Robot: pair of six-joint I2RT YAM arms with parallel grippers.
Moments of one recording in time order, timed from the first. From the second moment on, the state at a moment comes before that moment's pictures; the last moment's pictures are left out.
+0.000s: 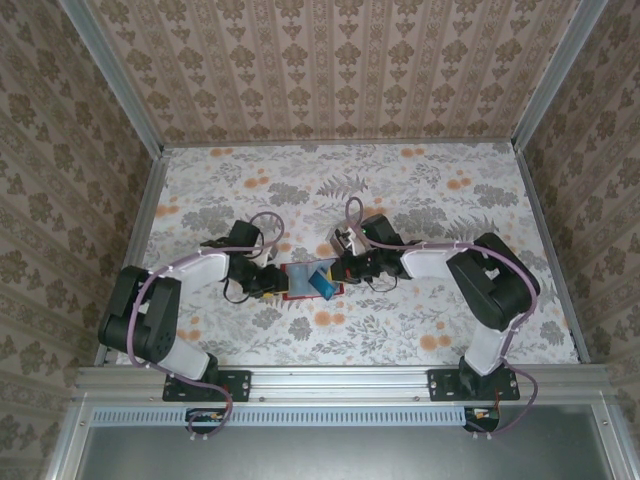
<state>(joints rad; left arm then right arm) -0.39 1.51 0.73 -0.53 0.51 -0.40 0.55 1.80 0.85 0.08 -0.73 0.69</state>
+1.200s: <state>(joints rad) -0.40 1.56 0.72 -0.47 0.50 -0.41 0.66 1.86 0.74 0.51 -0.43 1.00</state>
